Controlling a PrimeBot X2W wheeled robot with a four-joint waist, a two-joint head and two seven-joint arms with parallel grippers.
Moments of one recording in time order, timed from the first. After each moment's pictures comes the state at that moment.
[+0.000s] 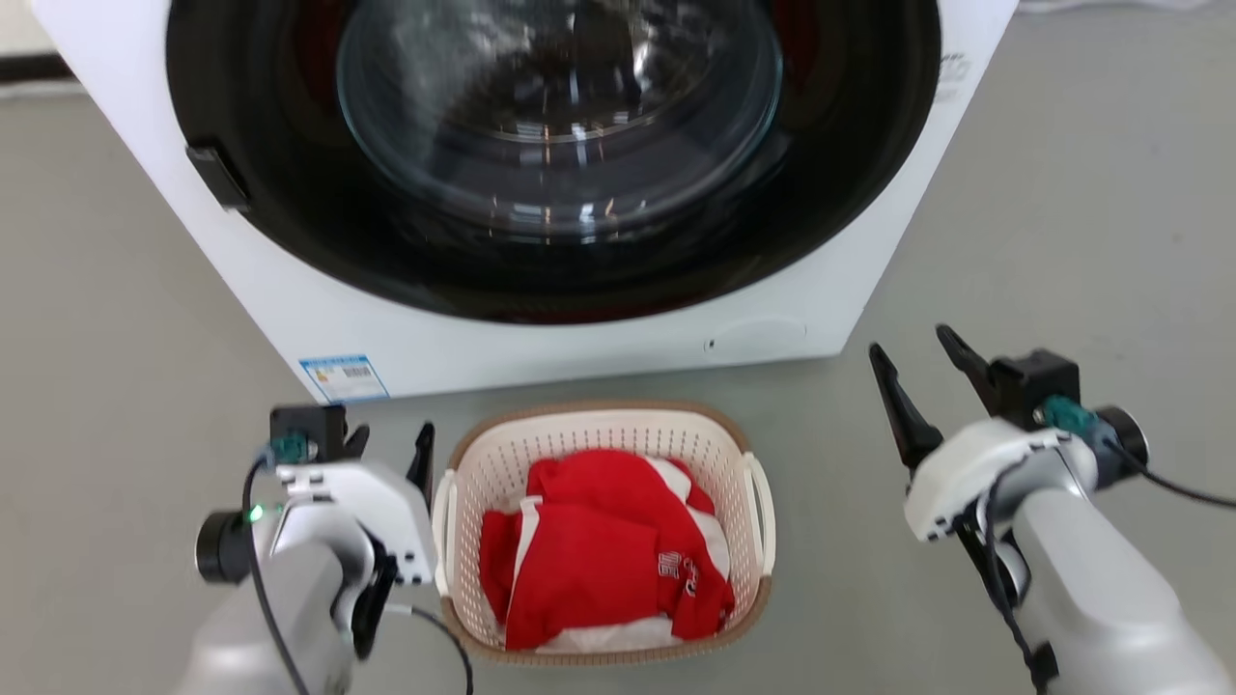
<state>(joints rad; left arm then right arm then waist) -0.67 0.21 -0.81 1.04 -0.94 0.04 -0.25 -0.57 -0.18 0.27 0.83 0.24 0.12 -0.25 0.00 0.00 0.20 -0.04</state>
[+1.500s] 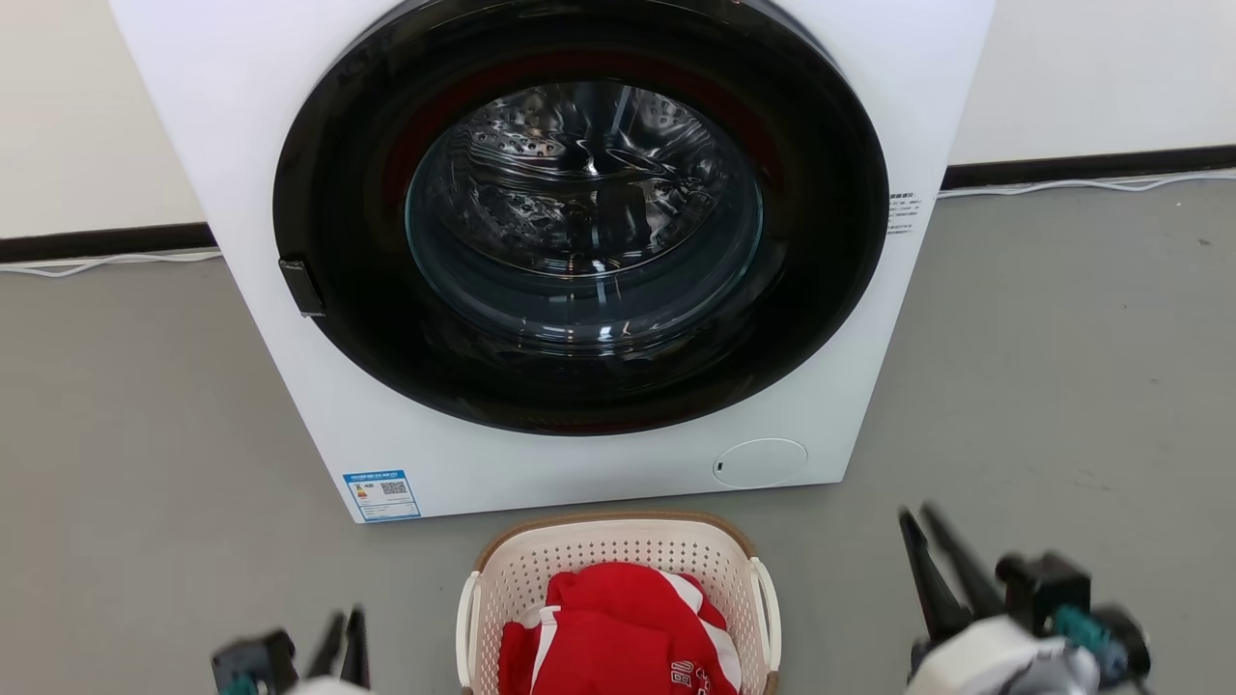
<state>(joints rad) -0.07 0.15 -0.18 0.55 -0.49 0.09 -0.25 -0.12 -0.10 0.06 0.47 0.09 0.12 -0.25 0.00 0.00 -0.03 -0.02</state>
